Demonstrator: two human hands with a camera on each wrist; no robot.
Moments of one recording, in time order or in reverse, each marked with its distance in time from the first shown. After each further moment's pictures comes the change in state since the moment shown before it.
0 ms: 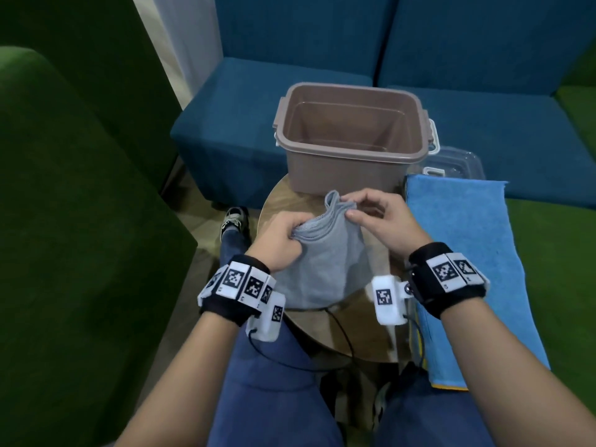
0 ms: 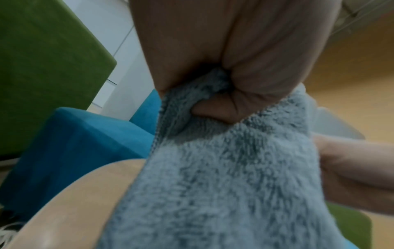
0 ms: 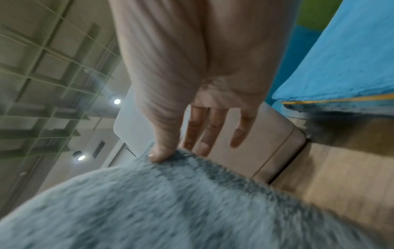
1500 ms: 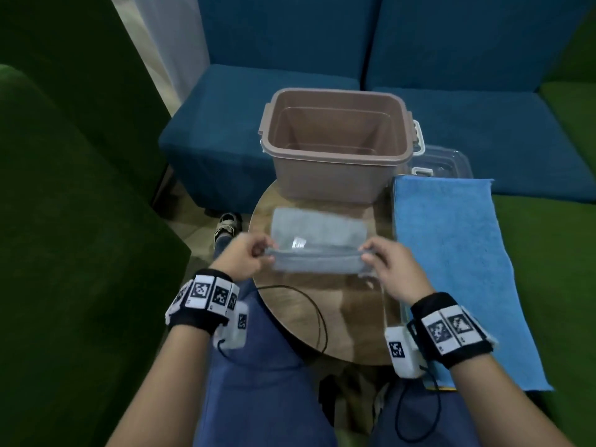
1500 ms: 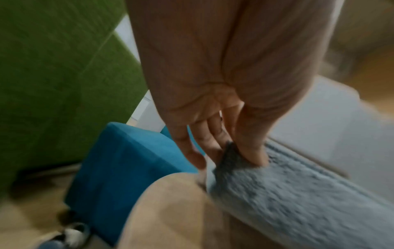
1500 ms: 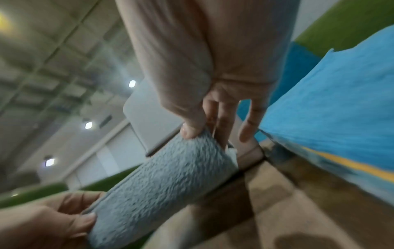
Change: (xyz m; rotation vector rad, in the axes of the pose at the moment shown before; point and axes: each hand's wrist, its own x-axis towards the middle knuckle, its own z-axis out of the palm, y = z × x) left_hand -0.009 -0.039 -0.015 0.003 -0.042 -0.237; right_hand -0.061 0.043 -0.003 -0.429 0.103 0.141
